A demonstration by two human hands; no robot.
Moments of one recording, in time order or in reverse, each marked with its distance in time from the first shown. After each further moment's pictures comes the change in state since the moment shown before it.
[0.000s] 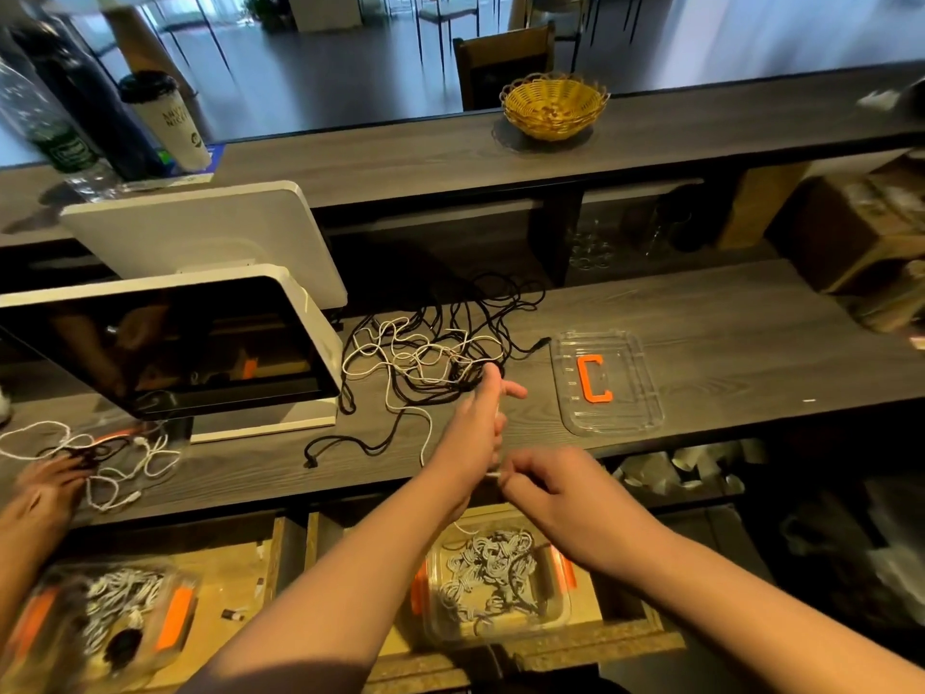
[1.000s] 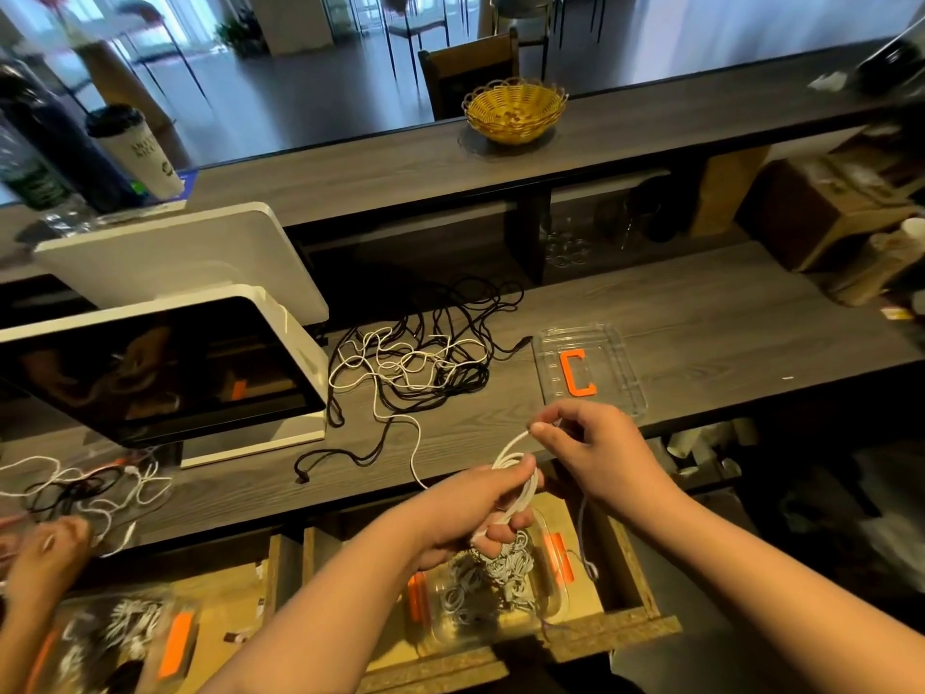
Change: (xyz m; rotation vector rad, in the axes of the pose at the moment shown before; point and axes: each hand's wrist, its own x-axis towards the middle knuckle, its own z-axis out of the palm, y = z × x) left_hand -0.034 -0.016 0.010 -0.063 -0.527 -0.432; right_hand -0.005 0.049 -0.031 0.032 0.338 0.103
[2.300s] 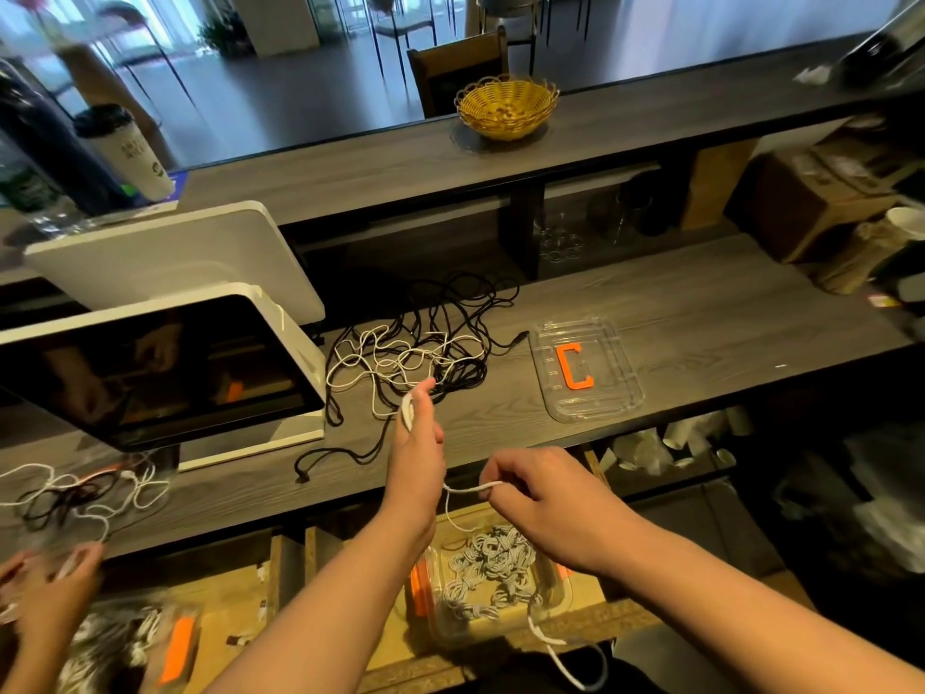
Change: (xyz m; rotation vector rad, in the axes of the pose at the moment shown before) left_hand 0.010 -0.007 -0.025 -0.036 0.798 0.548; right_hand -0.031 -0.033 0.032 -0.113 -0.283 -0.122
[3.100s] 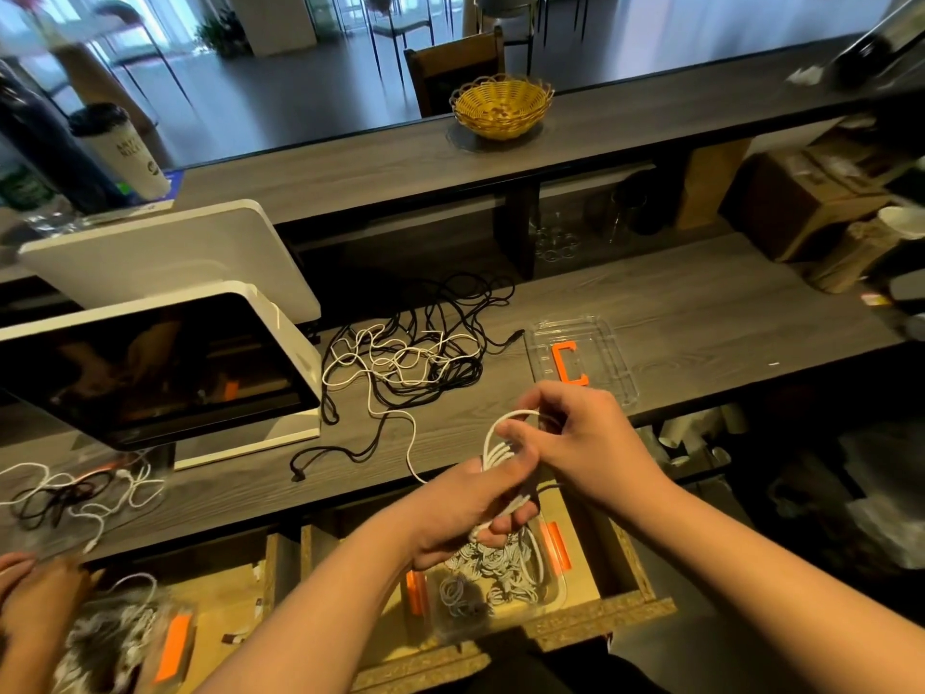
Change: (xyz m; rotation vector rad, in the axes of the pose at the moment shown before) left_hand -0.032 0.018 0.001 -0.103 -0.871 -0.383; right_hand 0.010 0.013 -0.032 0.191 0.328 -0.038
